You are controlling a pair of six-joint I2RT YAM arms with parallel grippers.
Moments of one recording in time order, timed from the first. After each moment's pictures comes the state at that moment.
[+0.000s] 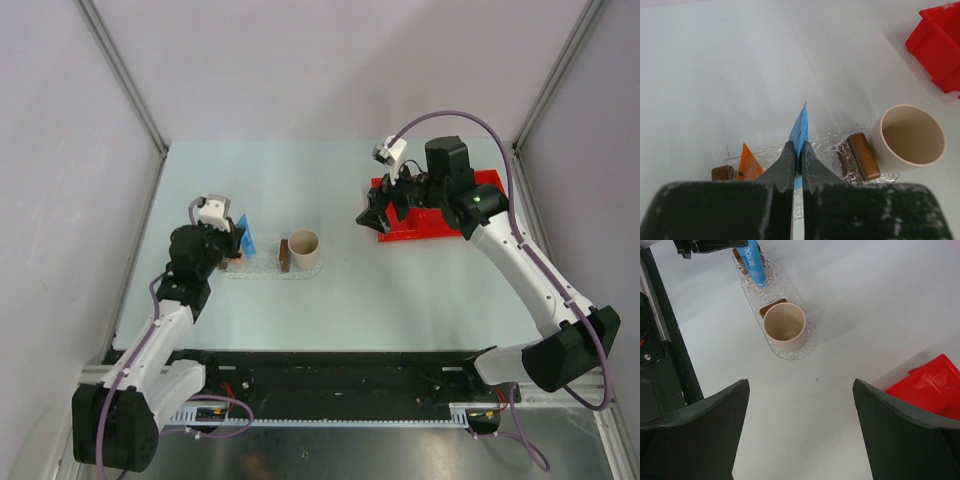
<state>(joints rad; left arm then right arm) -0.13 0.90 0.50 0.16 0.19 -0.03 0.45 1.36 1.43 -0.57 -0.60 -0.26</state>
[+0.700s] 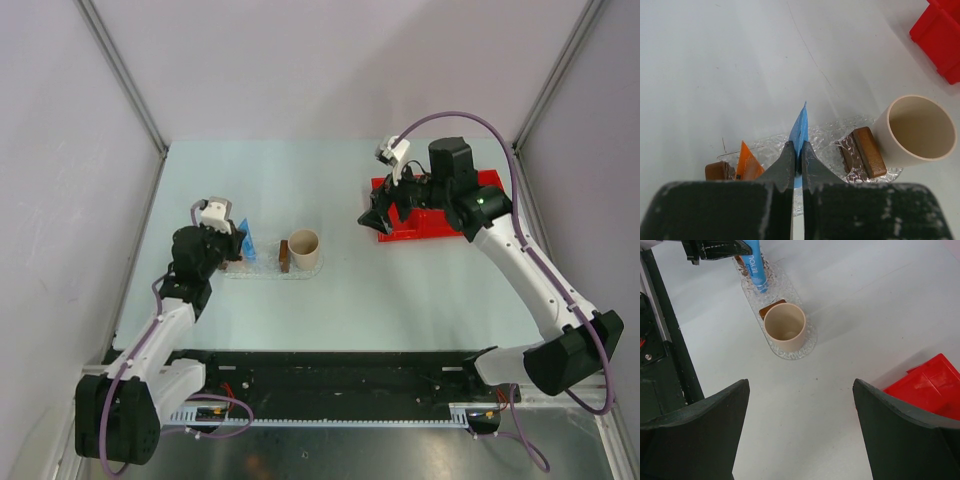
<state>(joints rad) -0.11 0.94 0.47 0.19 0.22 -0.03 0.45 1.34 1.42 -0.57 -0.61 -0.26</state>
